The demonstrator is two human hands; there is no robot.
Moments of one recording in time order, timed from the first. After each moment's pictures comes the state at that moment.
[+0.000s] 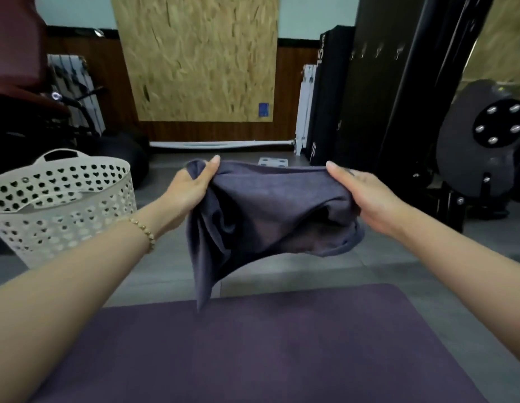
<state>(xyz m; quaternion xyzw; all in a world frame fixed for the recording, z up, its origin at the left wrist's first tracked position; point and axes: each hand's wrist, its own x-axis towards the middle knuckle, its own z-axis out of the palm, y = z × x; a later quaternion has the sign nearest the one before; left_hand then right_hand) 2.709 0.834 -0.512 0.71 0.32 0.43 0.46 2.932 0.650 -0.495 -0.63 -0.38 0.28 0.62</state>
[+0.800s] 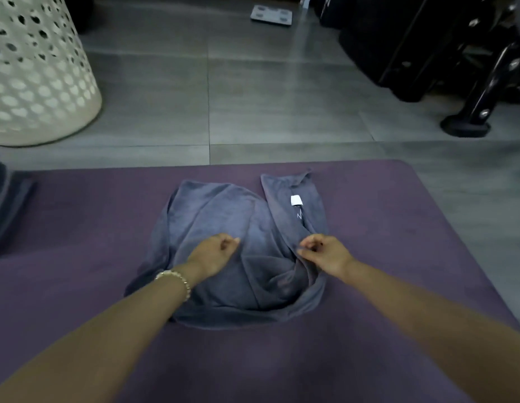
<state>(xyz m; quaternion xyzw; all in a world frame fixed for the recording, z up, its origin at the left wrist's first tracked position) 2.656 0.734 -0.917 0.80 0.42 0.00 0.43 2.874 0.579 -0.904 -0.83 -0.32 0.37 0.26</state>
